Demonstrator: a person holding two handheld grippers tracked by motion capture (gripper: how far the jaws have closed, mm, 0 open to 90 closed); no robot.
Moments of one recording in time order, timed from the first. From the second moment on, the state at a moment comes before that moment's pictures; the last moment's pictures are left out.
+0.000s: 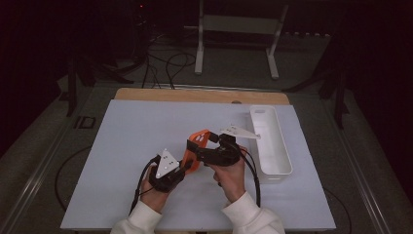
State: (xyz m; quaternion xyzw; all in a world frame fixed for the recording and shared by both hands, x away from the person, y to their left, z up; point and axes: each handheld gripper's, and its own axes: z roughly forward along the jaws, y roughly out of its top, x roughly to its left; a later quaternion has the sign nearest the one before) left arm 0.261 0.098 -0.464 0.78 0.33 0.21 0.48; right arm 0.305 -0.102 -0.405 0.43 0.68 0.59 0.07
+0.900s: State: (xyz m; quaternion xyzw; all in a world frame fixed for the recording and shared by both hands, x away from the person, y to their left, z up) left arm 0.261 0.096 -0.466 0.79 0.33 0.21 0.48; right arm 0.295 -0.096 -0.404 0.40 0.69 0.59 0.12
